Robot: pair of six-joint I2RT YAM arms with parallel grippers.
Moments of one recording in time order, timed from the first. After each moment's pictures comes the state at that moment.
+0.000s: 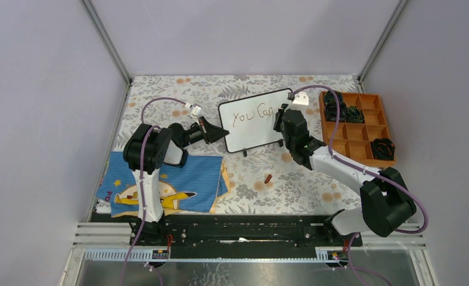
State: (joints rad) left arm -0.17 2.09 0.71 1.53 0.90 -0.77; right arm 0.57 1.40 0.83 0.27 0.48 0.37
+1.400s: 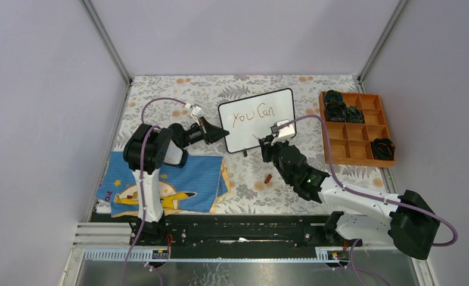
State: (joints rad) left arm -0.17 2.09 0.71 1.53 0.90 -0.77; right arm 0.91 1.12 0.61 0.35 0.51 0.22
